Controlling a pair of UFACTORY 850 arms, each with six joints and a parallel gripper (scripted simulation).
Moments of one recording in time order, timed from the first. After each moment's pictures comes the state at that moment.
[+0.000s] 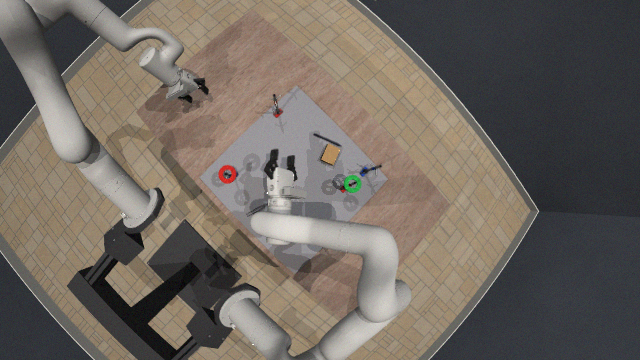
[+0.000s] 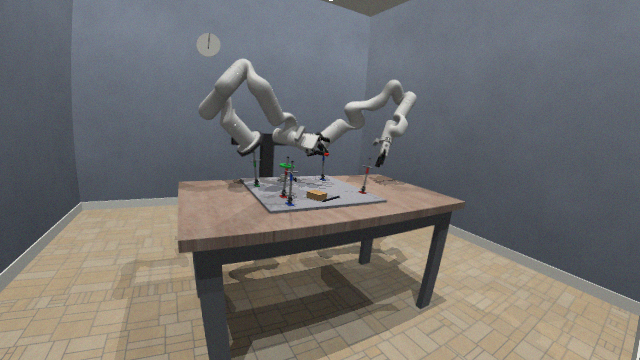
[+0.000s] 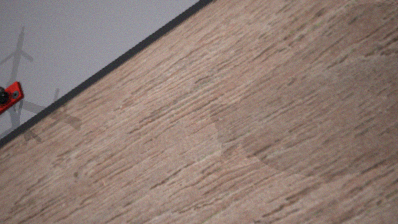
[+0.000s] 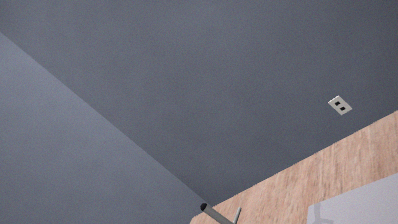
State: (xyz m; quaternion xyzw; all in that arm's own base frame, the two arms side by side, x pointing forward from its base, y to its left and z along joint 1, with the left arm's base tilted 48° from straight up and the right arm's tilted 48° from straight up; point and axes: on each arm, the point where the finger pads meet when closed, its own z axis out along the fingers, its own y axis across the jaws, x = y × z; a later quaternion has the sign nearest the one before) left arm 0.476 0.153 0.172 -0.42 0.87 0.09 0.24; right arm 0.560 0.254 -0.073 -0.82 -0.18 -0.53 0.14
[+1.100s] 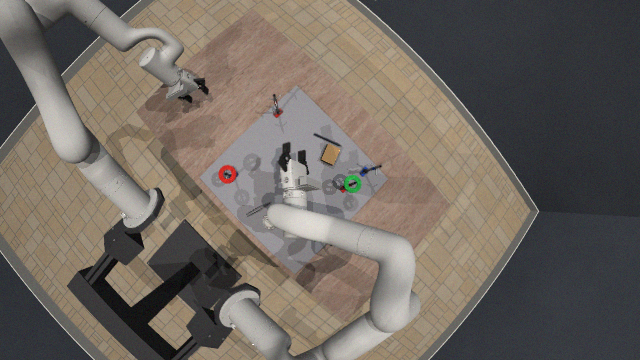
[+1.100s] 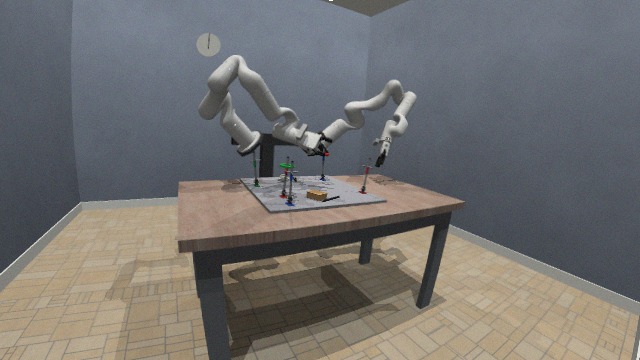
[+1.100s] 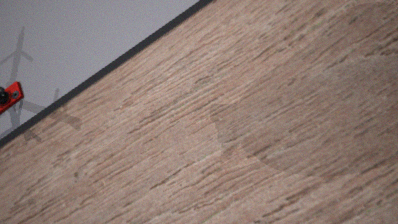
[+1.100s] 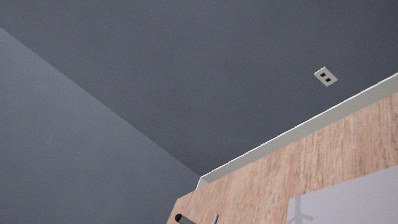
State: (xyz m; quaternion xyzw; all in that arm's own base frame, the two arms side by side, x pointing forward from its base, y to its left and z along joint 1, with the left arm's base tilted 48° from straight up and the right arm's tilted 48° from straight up) left arm 0.476 0.153 0.172 -0.42 0.87 0.09 0.24; right arm 0.601 0.248 -0.054 -0.85 -0.16 -0.48 0.12
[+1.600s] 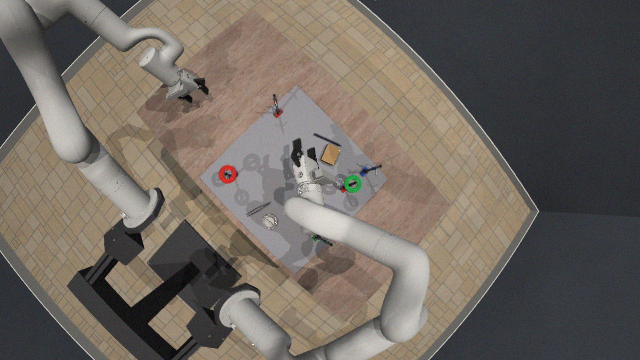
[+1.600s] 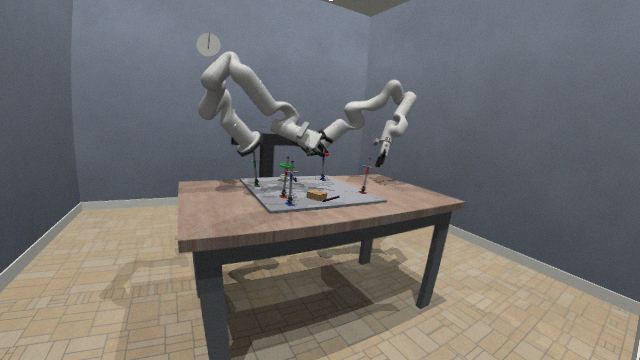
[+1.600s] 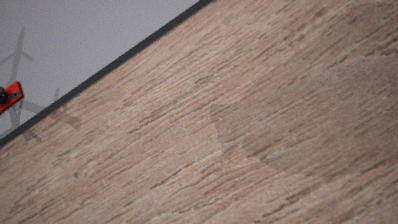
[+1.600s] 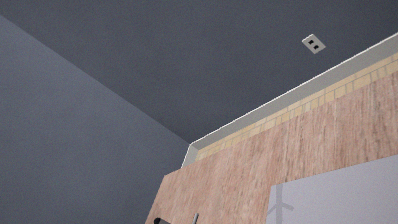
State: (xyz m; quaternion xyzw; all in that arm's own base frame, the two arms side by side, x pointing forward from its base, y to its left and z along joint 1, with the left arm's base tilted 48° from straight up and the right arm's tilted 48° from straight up) left arm 0.476 0.153 0.172 -0.42 0.87 0.09 0.24; right arm 0.631 0.238 -0.035 -0.88 -0.15 -0.43 0.10
